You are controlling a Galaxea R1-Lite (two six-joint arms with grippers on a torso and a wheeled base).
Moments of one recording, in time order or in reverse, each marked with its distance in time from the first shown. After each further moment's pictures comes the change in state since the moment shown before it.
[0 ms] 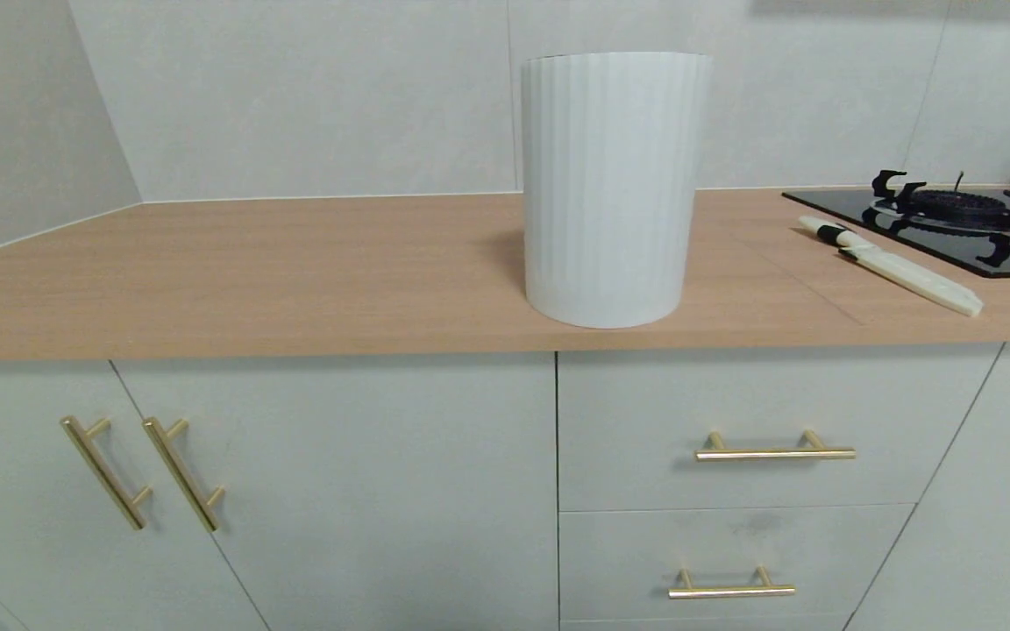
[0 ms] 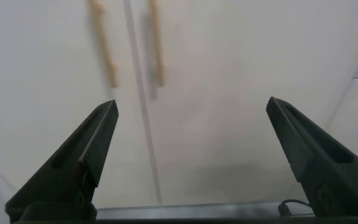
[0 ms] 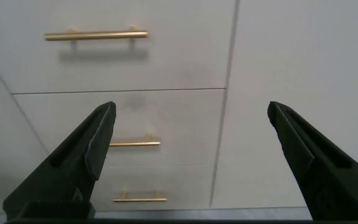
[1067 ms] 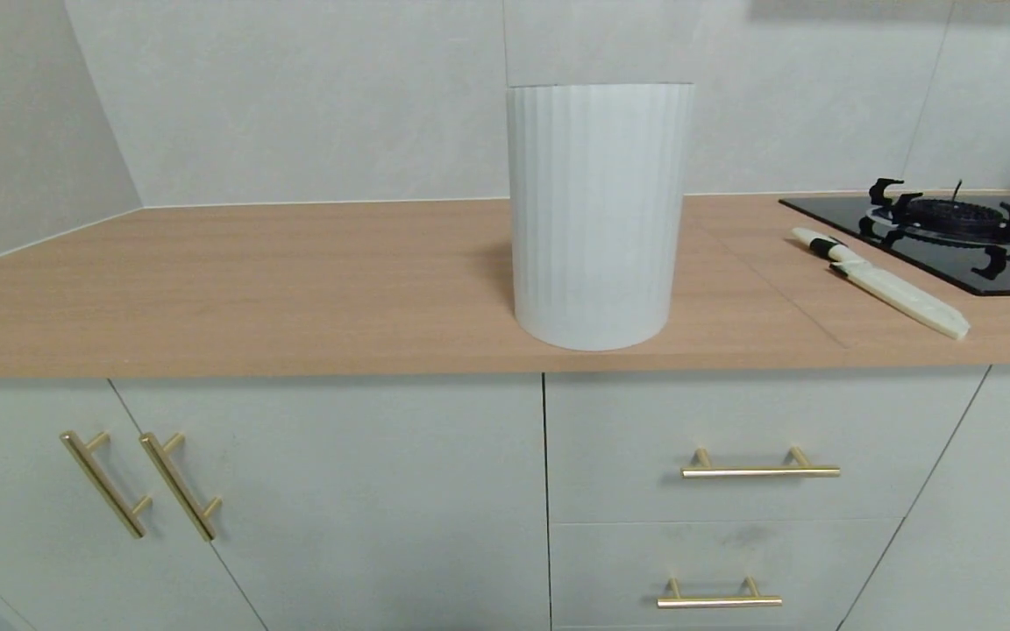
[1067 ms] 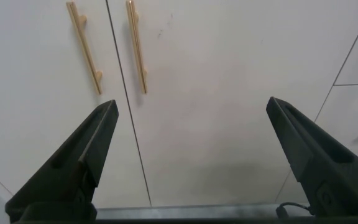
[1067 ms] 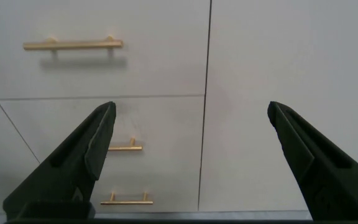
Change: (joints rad) left arm 0.000 0.000 0.000 0.000 0.000 -0.002; right arm 0.000 0.000 0.000 0.000 0.000 0.000
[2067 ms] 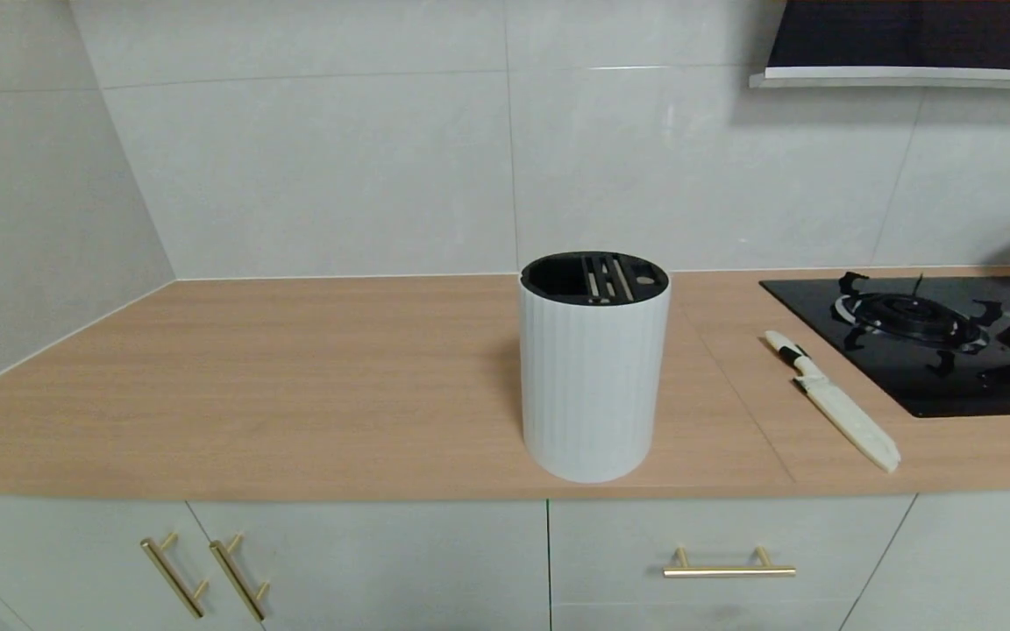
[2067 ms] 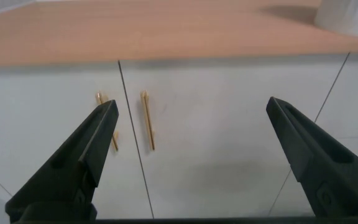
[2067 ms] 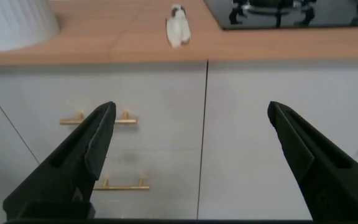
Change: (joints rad) left arm 0.000 0.000 0.000 0.000 0.000 0.000; right arm 0.000 0.000 0.000 0.000 0.000 0.000
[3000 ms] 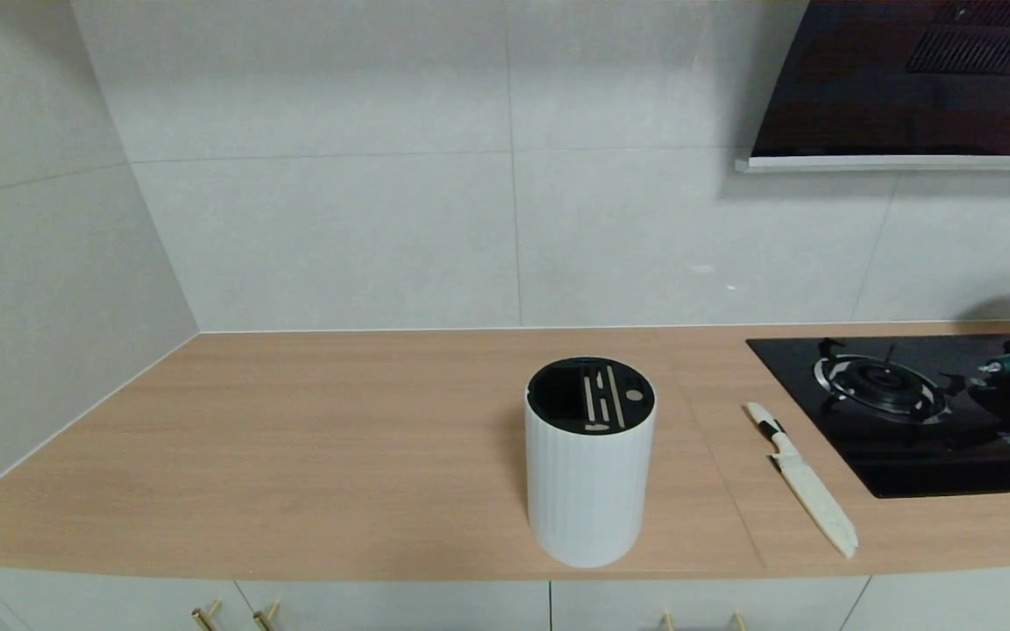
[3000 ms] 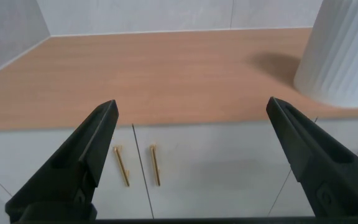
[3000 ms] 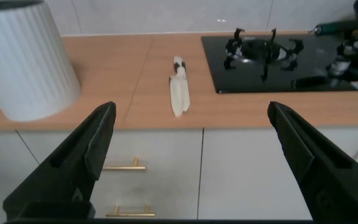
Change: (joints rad) left arm 0.000 0.000 0.000 0.000 0.000 0.000; right arm 0.000 0.000 0.000 0.000 0.000 0.000
